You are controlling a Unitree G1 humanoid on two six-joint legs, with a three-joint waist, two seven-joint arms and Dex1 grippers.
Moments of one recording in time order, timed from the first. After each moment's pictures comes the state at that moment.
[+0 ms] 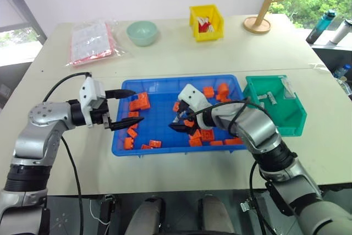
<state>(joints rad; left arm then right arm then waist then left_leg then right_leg) -0.34 0.76 0.11 -0.06 -0.51 0.27 -1.19 -0.69 -0.37 0.36 -0.22 0.28 1.17 0.57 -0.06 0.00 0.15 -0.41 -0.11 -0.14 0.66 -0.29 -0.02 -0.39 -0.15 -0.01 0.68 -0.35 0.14</state>
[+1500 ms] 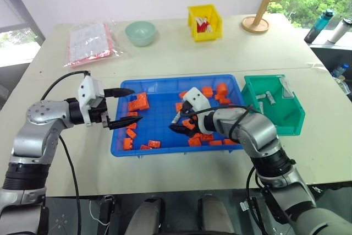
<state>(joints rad) -0.36 0.77 0.11 -0.05 -0.50 0.25 -1.21 -0.62 -0.33 0.30 -0.22 0.33 1.18 0.49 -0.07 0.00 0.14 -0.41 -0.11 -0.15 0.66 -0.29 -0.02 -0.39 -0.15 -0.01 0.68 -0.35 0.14</state>
